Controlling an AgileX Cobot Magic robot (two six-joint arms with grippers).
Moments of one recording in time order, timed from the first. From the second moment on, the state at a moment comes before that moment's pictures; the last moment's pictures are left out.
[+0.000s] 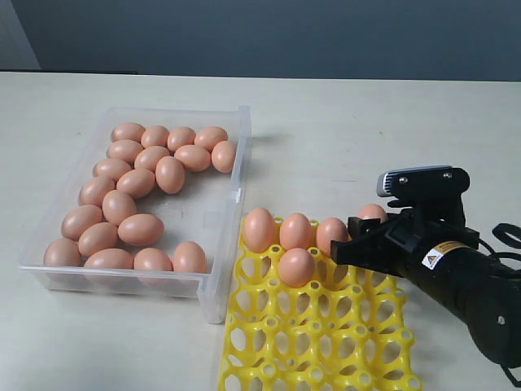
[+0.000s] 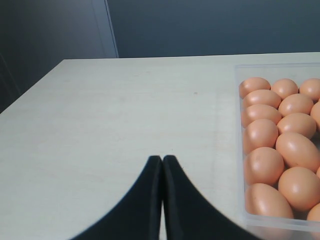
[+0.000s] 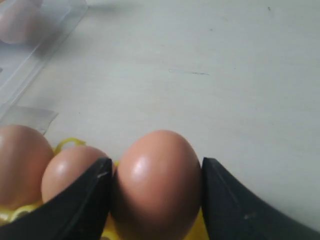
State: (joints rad) left arm 0.28 0.00 0.00 0.00 0.32 0.06; right arm 0.71 1.61 -0.30 0.60 -0.65 -0.13
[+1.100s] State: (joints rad) left arm 0.28 0.00 0.00 0.00 0.32 0.06; right arm 0.71 1.66 -0.30 0.54 -0.64 -0.14
